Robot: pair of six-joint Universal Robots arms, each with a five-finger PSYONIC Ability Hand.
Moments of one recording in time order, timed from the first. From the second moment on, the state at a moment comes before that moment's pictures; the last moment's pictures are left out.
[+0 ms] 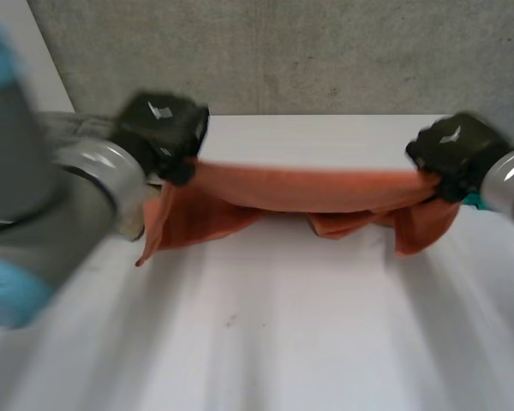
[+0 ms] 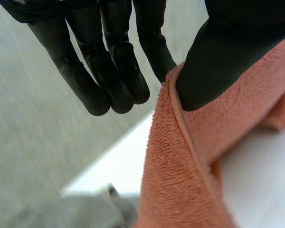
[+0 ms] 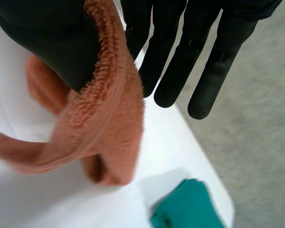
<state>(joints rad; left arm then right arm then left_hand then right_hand) 4.16 -1.78 -1.26 2.94 -1.56 3.47 1.77 -1.35 1.33 0.32 1.31 2.38 1.16 1.19 1.19 1.19 0.99 1.13 1.18 1.19 1.20 1.01</state>
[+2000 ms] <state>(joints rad) 4.34 -2.23 -1.39 3.30 -1.45 3.71 1.58 -0.86 1.26 0.06 1.23 2.85 1.16 1.20 1.19 1.20 1.00 1.14 1.18 1.19 1.20 0.98</state>
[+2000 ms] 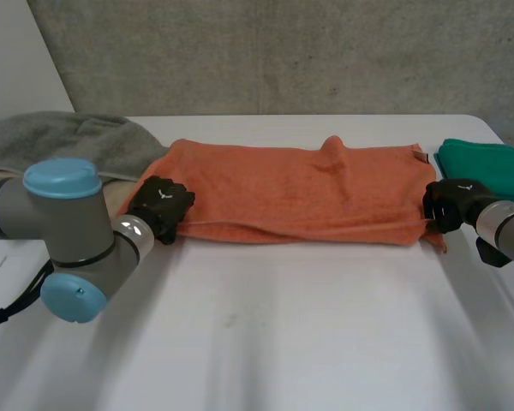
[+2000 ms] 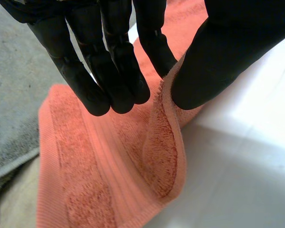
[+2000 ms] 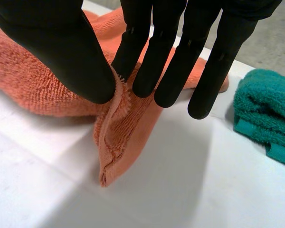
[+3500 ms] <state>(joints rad) 4.43 -2.08 -1.48 2.88 -1.37 3.83 1.52 -1.09 1.43 0.34 1.23 2.24 1.16 1.20 1.19 1.19 0.99 1.13 1.18 1.19 1.20 0.99</state>
